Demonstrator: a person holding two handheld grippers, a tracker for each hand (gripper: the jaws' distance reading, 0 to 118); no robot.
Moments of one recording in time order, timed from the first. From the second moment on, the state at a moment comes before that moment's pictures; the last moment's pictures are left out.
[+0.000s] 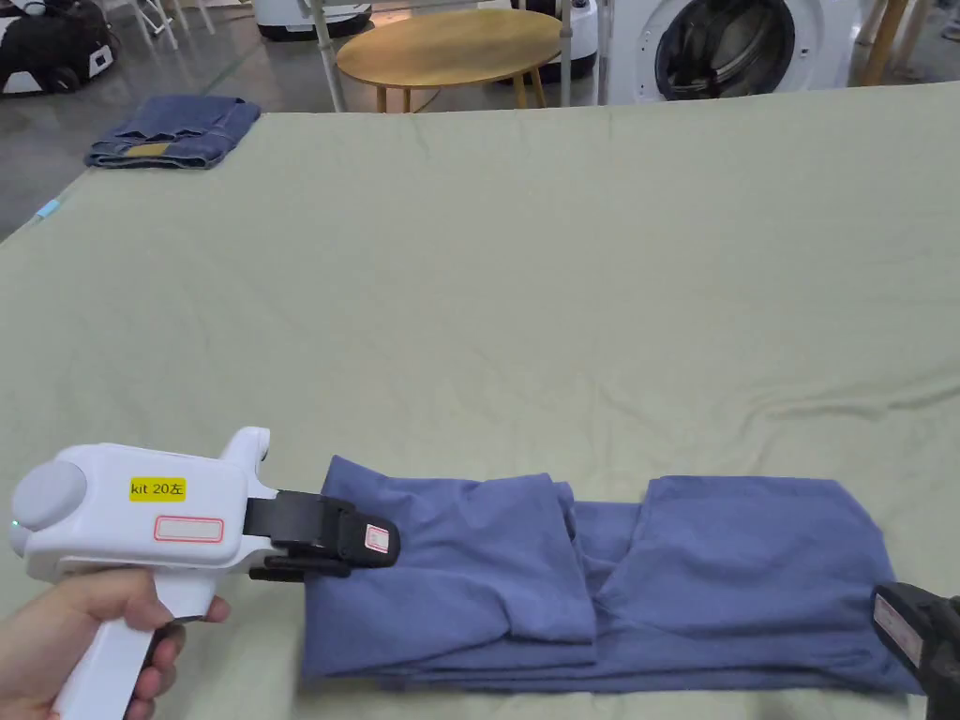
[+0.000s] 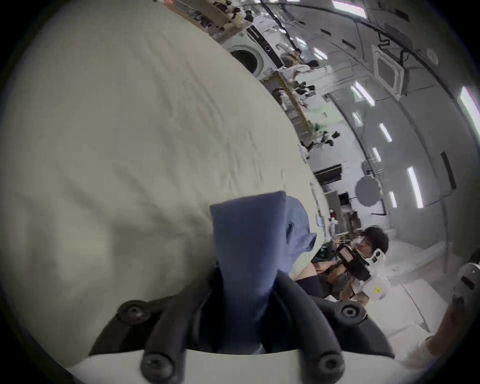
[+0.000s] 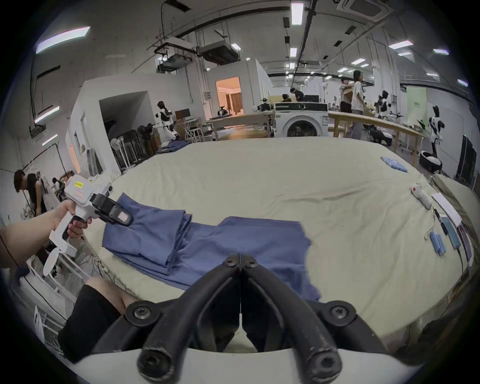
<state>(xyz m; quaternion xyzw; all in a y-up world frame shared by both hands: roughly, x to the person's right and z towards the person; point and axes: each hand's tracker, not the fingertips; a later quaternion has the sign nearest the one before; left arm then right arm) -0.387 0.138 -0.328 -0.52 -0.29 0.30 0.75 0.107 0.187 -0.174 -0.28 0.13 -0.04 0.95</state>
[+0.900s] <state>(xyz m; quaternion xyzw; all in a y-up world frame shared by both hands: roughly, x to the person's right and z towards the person) -0.100 0.177 -0.368 -0.58 -0.28 0.24 0.73 0.213 0.182 -0.088 -0.25 0.06 -0.13 0.96</state>
